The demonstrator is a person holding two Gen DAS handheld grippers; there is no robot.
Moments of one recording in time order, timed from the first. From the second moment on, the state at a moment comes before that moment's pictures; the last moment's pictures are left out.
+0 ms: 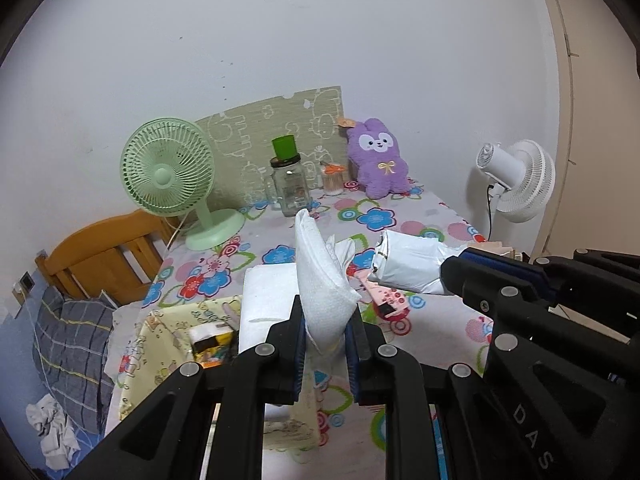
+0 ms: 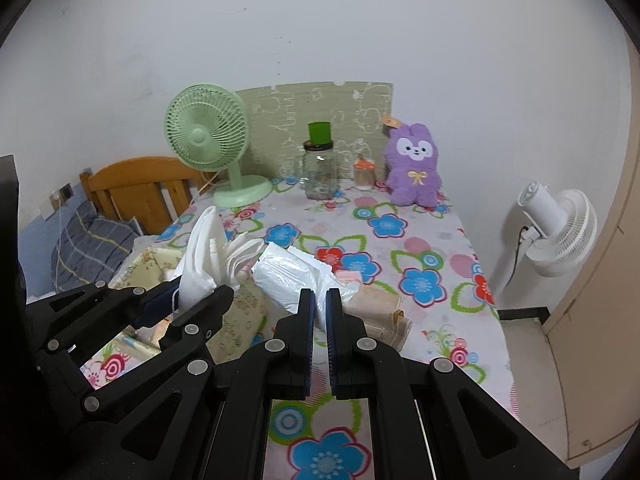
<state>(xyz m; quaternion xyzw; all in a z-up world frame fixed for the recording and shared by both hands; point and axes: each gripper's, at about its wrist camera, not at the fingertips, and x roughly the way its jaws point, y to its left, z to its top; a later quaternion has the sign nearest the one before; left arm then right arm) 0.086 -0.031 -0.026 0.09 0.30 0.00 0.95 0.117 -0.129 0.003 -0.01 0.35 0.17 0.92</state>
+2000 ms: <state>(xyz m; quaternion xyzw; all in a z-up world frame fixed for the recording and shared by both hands) 0.121 0.133 -0.100 0.01 0.42 0.04 0.91 0.171 0.058 -0.077 -0.06 0.44 0.29 0.85</state>
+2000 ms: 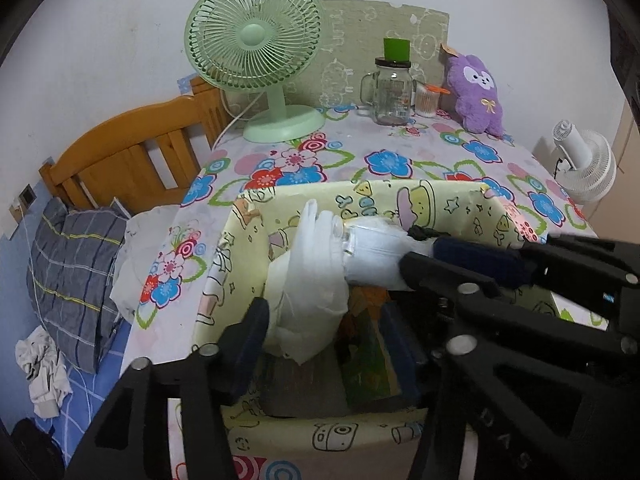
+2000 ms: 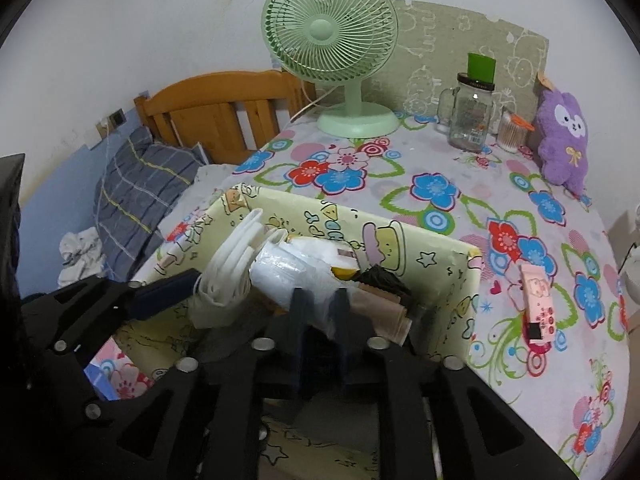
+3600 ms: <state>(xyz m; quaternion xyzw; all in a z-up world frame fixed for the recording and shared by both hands) 0.096 0.014 -0.035 0.02 0.33 0.00 0.94 0.142 -0.083 -0.007 -0.01 0.36 0.18 0.92</state>
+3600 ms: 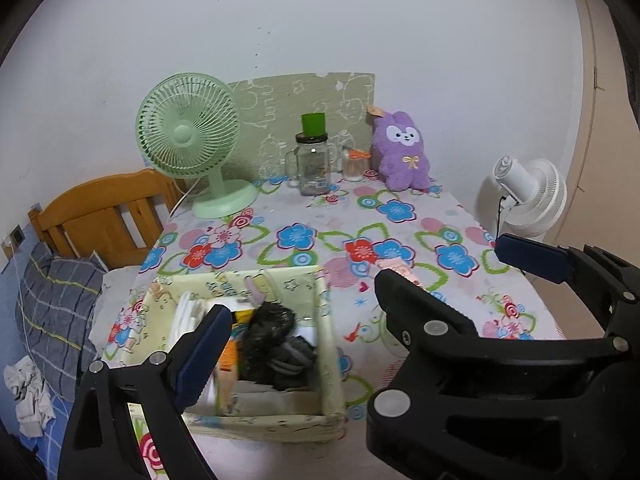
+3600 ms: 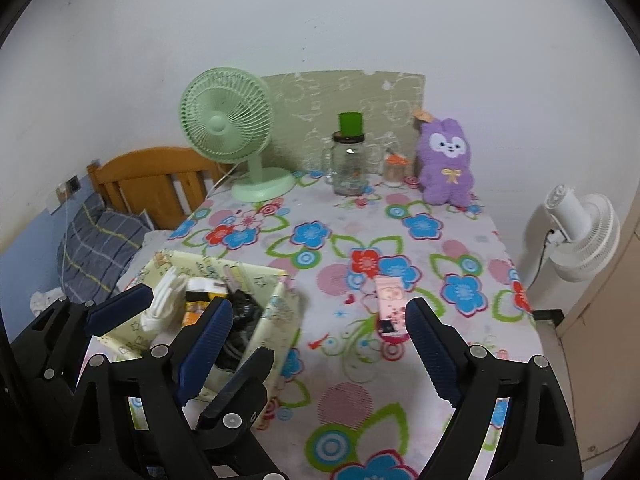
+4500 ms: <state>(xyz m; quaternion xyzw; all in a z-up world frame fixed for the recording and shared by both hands) 0.138 -0.077 -0.051 0.02 0.34 -0.01 0.94 0.171 -0.183 -0.027 0.02 0.37 0.11 0.92</state>
